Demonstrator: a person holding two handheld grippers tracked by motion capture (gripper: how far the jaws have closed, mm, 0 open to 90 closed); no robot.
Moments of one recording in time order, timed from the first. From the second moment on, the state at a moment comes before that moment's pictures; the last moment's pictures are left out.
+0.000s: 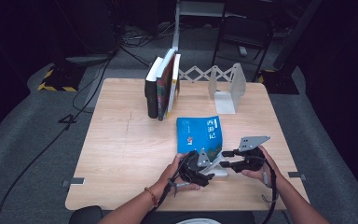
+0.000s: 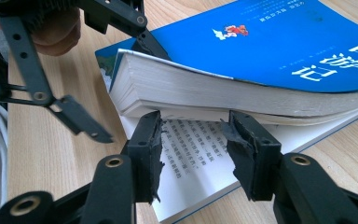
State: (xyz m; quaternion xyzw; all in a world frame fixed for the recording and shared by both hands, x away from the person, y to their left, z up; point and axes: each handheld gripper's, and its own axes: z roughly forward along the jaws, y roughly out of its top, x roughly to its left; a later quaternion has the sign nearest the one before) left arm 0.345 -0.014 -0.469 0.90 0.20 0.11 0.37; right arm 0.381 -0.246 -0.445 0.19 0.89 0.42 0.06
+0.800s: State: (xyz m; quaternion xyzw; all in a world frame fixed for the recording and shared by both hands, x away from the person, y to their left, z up) left arm 0.344 -0.006 -0.457 0.88 0.21 0.17 0.38; right arm 0.382 -0.253 -0.444 0.20 0.87 0.45 0.06
